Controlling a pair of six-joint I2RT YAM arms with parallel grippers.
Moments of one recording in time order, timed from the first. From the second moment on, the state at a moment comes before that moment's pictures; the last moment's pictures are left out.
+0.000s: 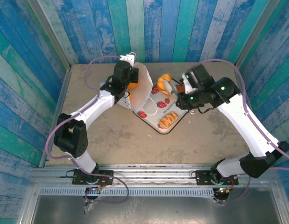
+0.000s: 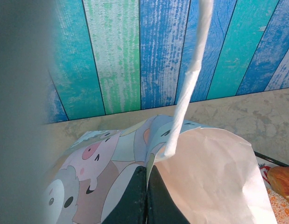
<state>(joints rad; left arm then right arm) -0.46 1.66 1.32 0.01 -0.23 -0.11 0.59 1.39 1.67 -1.33 -0.07 0.41</state>
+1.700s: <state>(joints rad) -0.46 1.66 1.33 -0.02 -0.21 -0.07 0.46 1.66 1.50 -1.38 0.04 0.25</state>
